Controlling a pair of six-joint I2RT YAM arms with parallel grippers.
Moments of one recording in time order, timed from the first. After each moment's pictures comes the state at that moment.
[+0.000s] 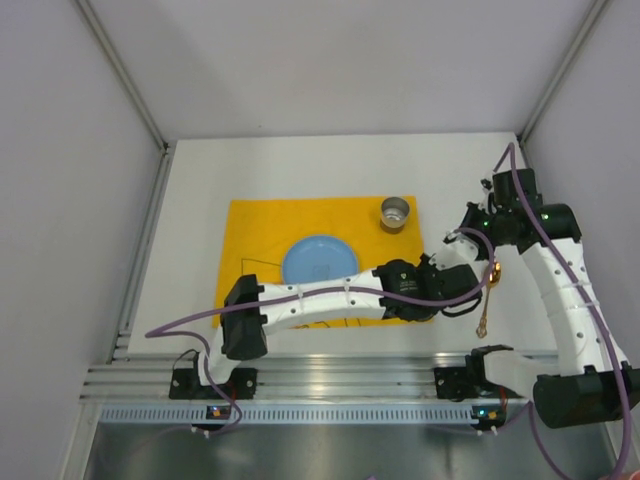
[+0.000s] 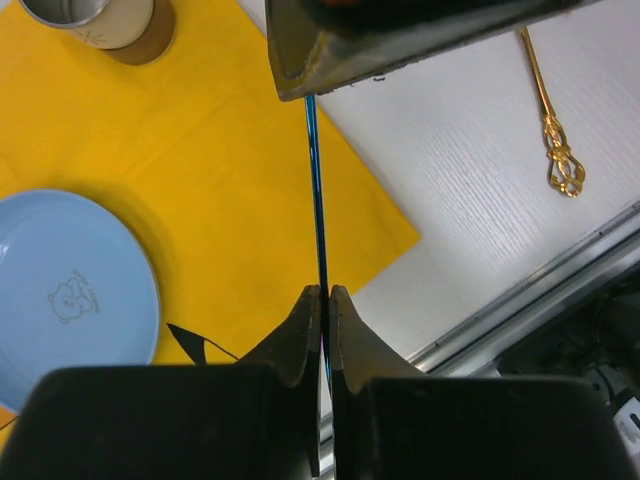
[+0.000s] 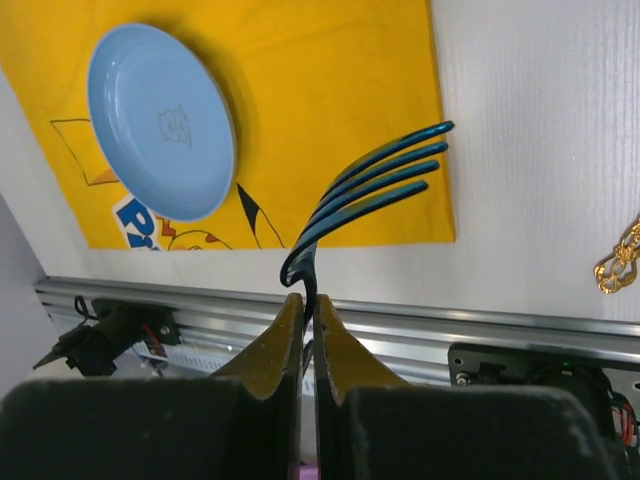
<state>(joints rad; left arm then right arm) -1.40 2.05 2.02 -0.90 -0.59 -0.53 0.13 1.12 1.28 -1.21 -0.28 0.50</state>
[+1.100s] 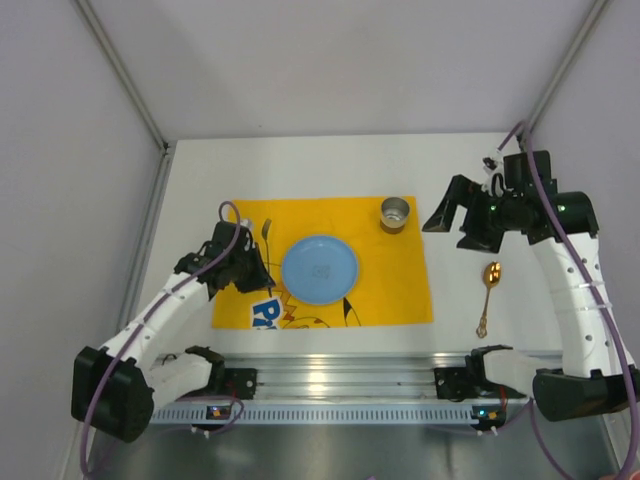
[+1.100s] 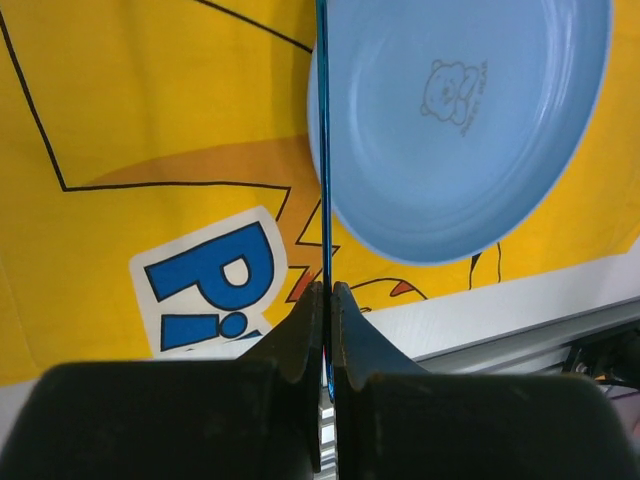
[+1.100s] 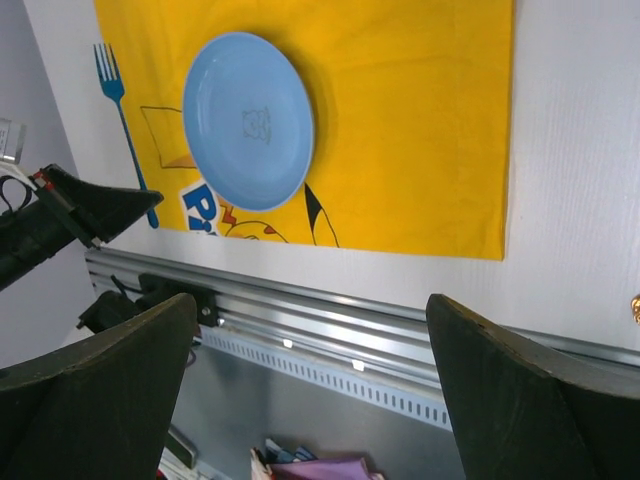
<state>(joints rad) -0.36 1.05 0.73 -0.63 0.17 -0.62 0.14 1.16 1.48 -1.25 -0.36 0.49</state>
